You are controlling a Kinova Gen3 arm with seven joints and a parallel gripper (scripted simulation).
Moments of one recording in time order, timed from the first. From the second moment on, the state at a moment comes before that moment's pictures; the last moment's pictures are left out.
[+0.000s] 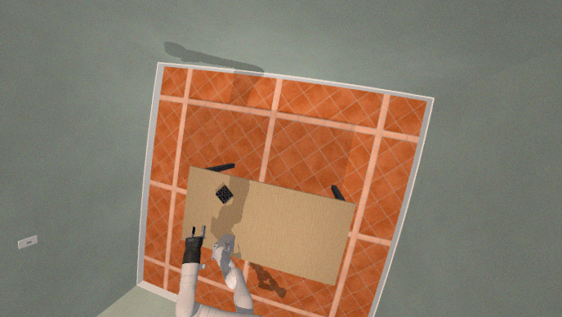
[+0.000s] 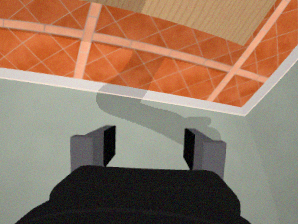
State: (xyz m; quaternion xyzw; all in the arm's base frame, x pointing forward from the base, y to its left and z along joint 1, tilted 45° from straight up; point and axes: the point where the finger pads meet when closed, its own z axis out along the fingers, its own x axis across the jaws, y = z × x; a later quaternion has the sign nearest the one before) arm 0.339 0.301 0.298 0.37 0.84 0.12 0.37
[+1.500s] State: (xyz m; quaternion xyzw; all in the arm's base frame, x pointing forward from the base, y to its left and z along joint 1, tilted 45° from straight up) arm 0.362 0.234 0.263 0.43 0.84 0.03 0.32
